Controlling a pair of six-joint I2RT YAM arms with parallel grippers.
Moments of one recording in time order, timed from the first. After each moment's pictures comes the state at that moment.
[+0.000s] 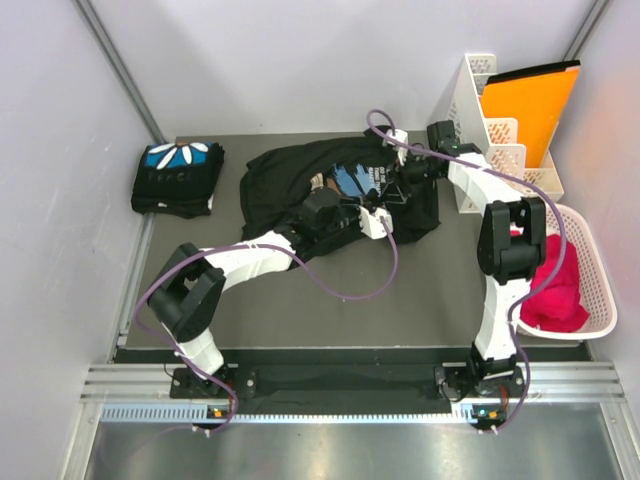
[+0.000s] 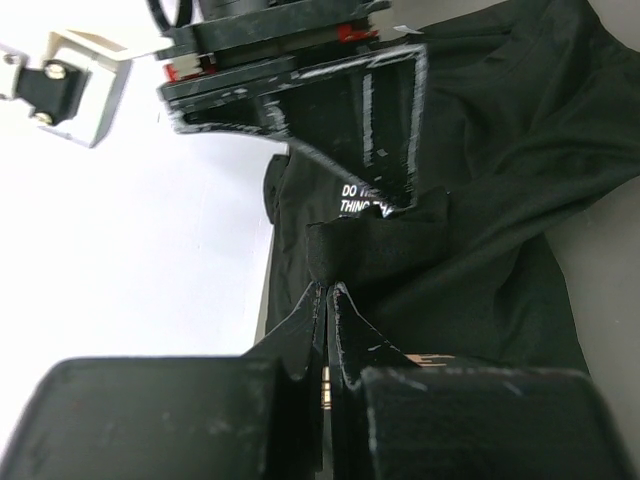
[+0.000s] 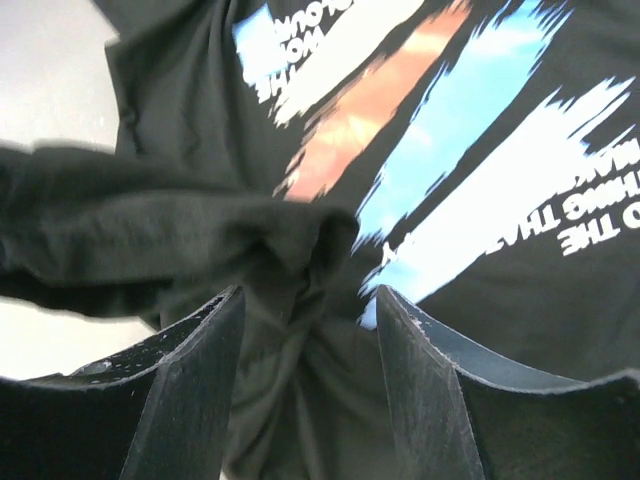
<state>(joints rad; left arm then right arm) -0.77 1.71 1.09 0.39 0.11 1.01 0.18 2.06 1.72 -0.69 -0.88 -0.67</state>
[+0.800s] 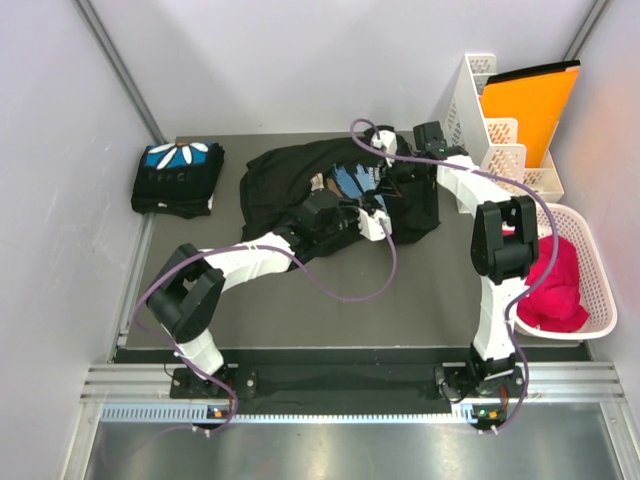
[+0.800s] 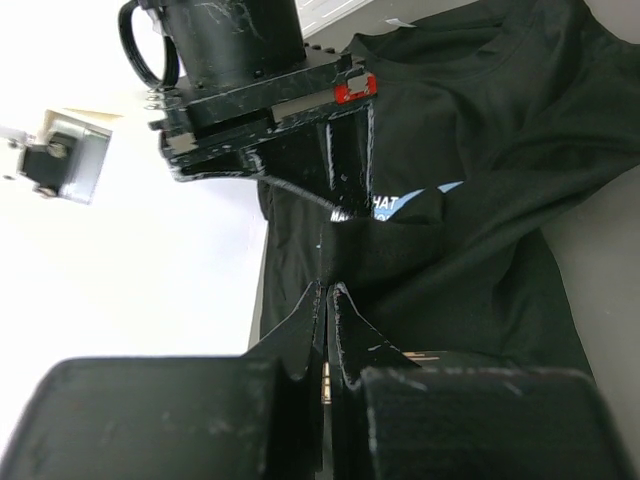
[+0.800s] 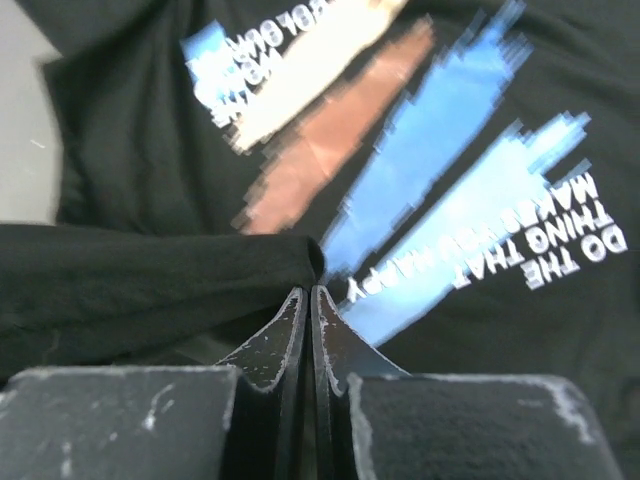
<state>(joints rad) -0.77 1.71 1.08 0.39 0.11 1.01 0.24 2.08 1.72 -0.55 -0.78 -0.60</state>
